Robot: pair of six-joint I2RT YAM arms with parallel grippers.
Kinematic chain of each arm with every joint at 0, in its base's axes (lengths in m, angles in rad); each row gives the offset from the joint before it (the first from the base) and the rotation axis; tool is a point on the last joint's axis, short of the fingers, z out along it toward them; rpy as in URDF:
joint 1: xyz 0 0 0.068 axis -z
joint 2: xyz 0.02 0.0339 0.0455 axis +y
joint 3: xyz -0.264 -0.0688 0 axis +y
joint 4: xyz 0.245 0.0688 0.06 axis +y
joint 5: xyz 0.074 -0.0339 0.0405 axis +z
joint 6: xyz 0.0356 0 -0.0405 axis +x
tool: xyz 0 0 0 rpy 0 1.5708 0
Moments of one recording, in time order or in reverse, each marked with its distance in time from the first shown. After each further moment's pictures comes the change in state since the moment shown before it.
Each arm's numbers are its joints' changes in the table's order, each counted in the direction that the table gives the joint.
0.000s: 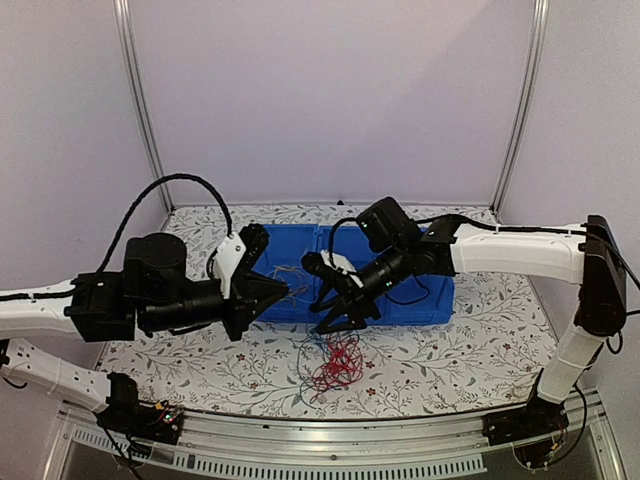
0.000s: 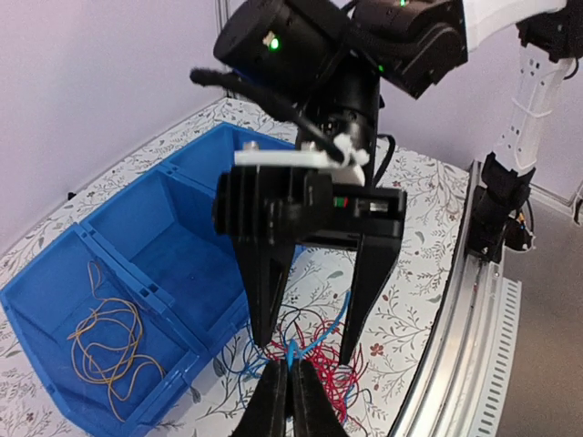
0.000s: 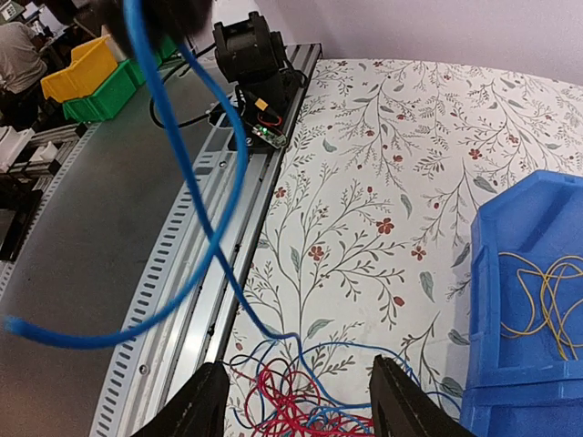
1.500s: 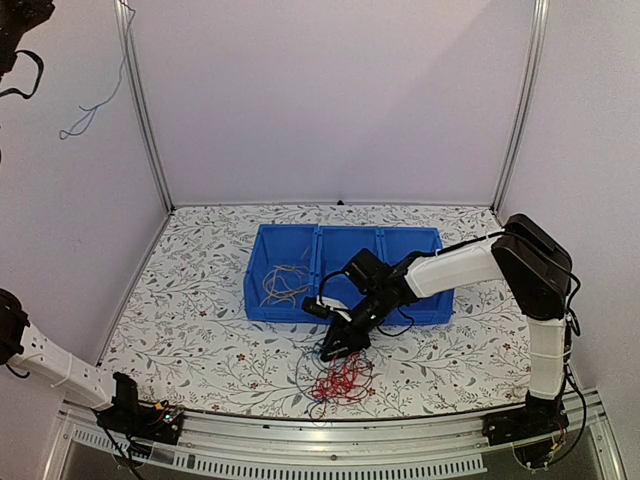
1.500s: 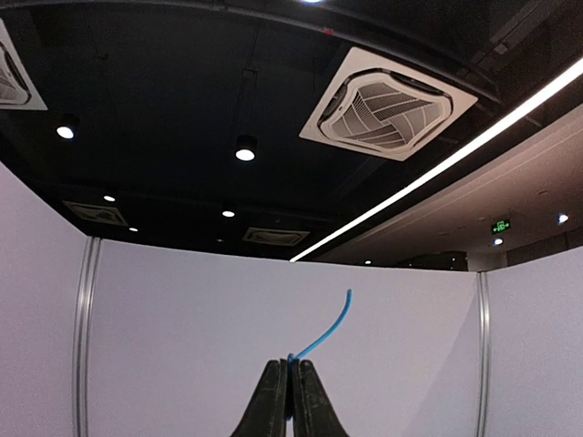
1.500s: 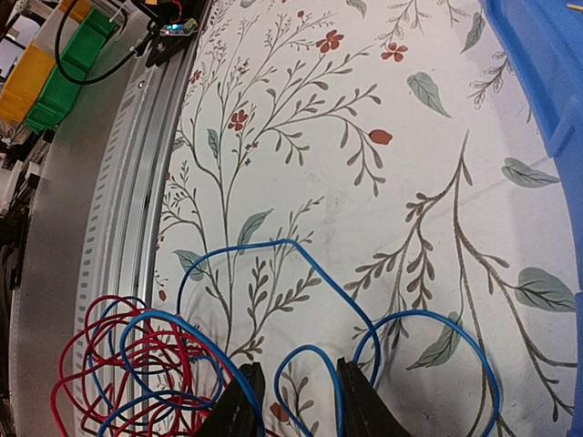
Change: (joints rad) left arm 0.013 0.227 -1.229 -0.383 0.460 0.839; right arm 0.044 0.346 0.064 -0.107 0.016 0.150
